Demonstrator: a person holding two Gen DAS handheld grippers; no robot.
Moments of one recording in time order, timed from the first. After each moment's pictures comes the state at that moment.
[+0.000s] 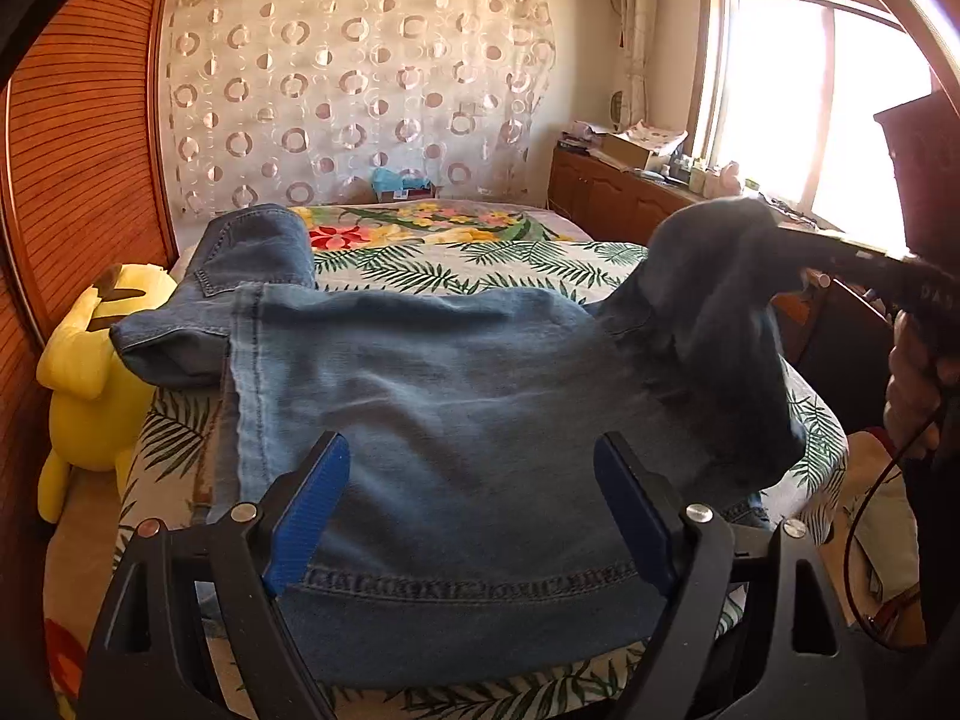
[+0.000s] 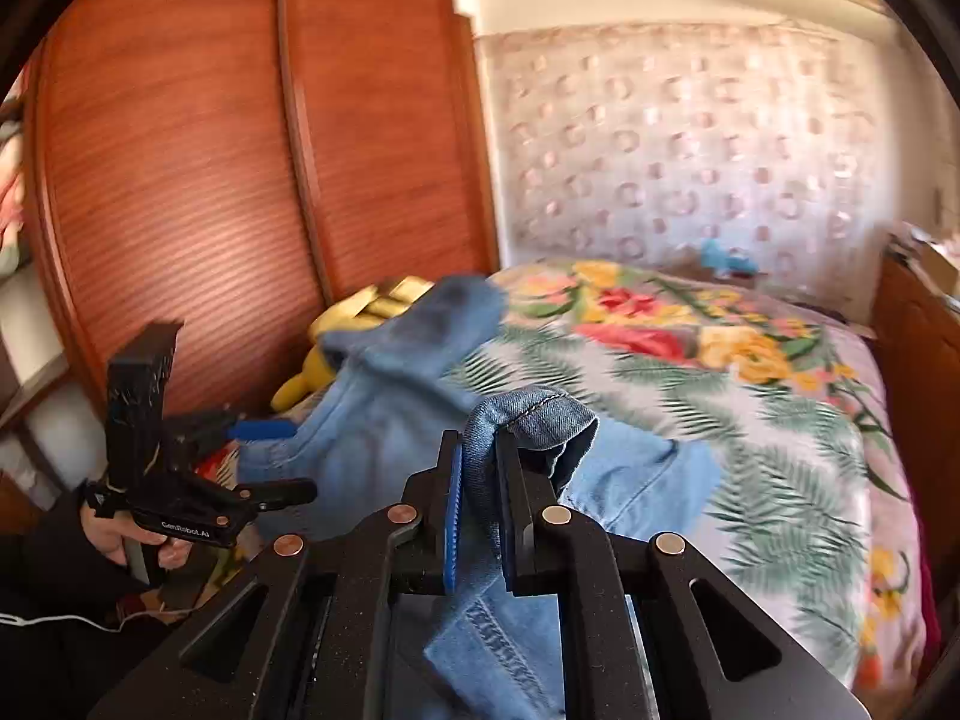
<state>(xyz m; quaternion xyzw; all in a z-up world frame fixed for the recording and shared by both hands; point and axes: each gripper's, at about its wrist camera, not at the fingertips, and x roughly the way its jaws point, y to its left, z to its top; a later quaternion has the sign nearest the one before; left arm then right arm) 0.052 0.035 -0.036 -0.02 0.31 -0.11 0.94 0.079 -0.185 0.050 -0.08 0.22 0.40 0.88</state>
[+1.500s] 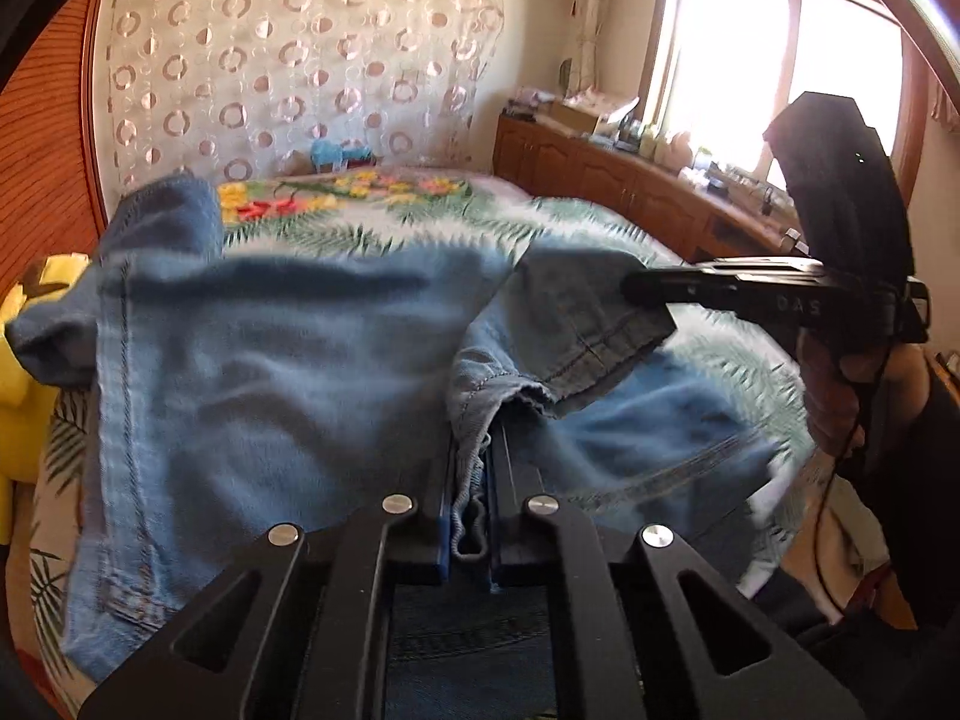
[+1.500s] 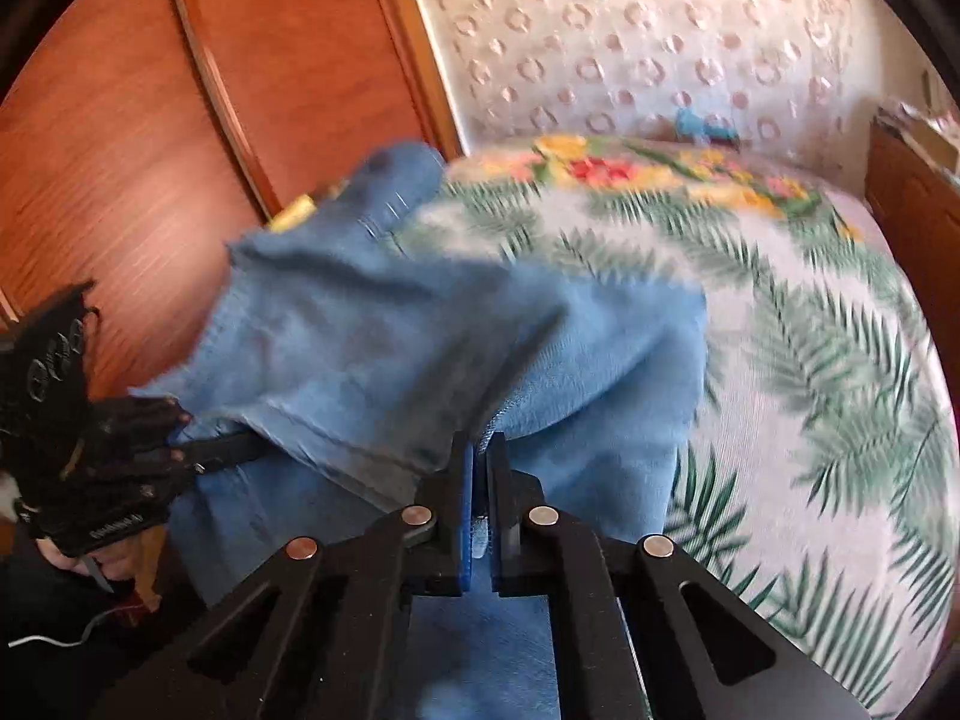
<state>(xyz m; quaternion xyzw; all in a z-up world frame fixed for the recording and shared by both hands) 0.074 0.001 -0.049 -0.02 0.33 -0.19 0.92 0.159 -0.141 -0.018 -0.05 0.34 0.36 0.86</state>
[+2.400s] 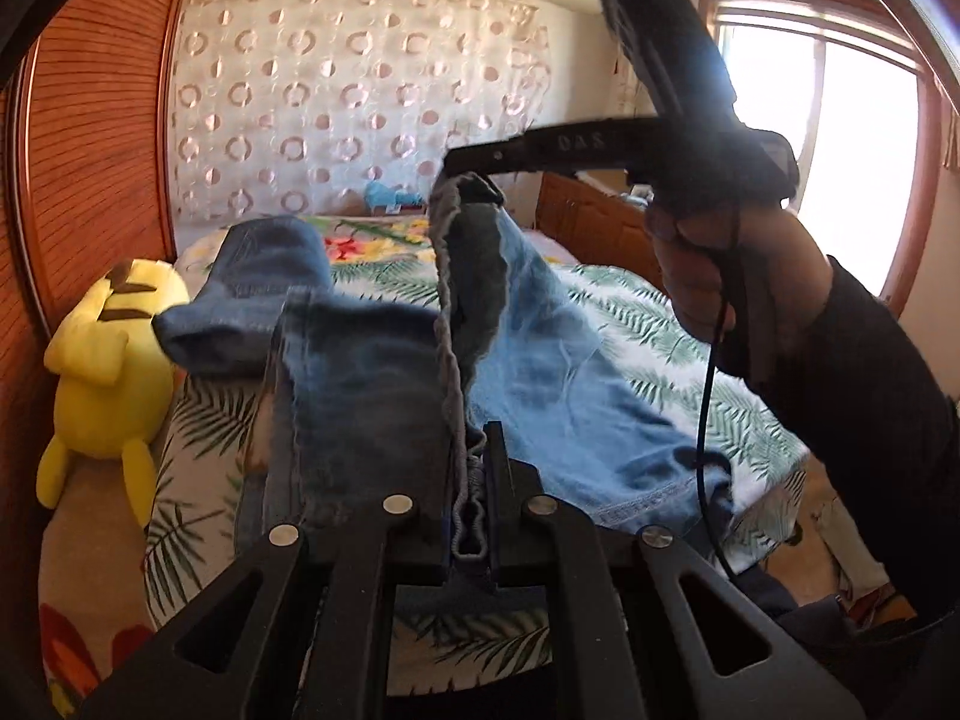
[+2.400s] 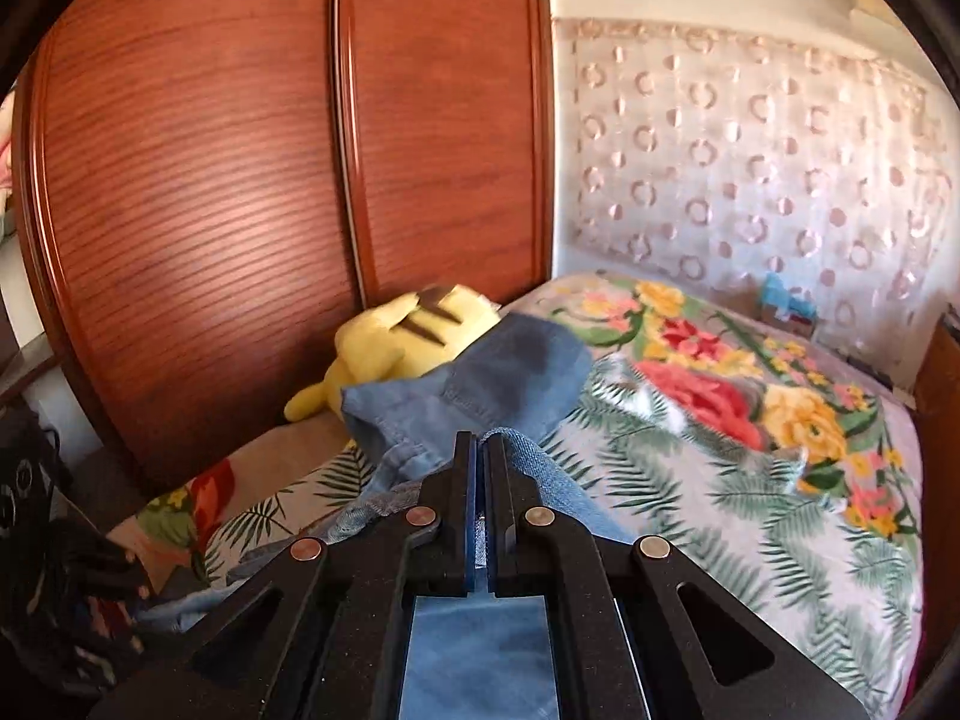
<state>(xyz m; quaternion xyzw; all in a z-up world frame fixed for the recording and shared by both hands) 0.011 0.067 -0.018 -0.04 0.30 -0.13 0.94 0.193 0.003 0.081 -0.13 0.22 0.44 0.86</state>
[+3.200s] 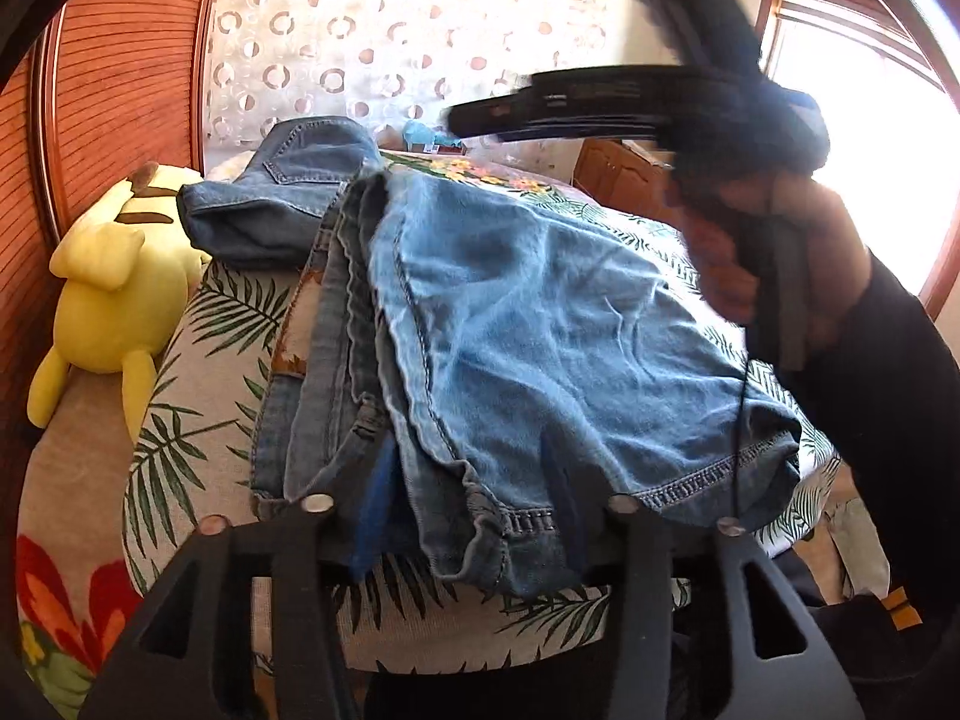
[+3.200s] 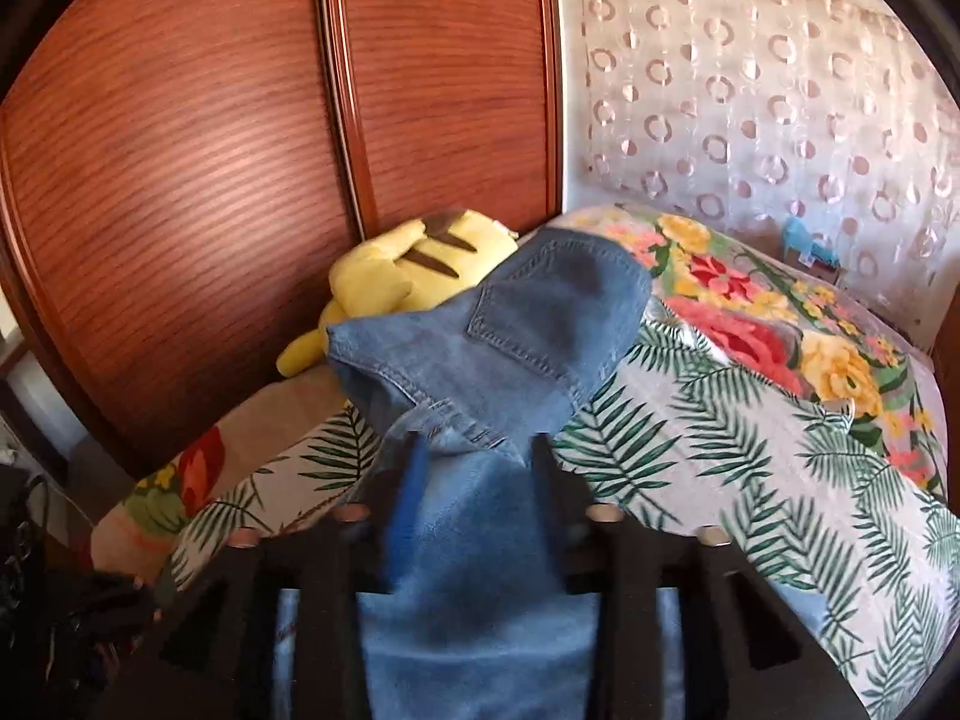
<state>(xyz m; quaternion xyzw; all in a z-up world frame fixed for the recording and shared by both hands) 0.023 0.097 -0.062 -0.09 0.36 -0.10 0.93 0.230 0.043 0.070 -0.14 0.28 0.44 0.84</state>
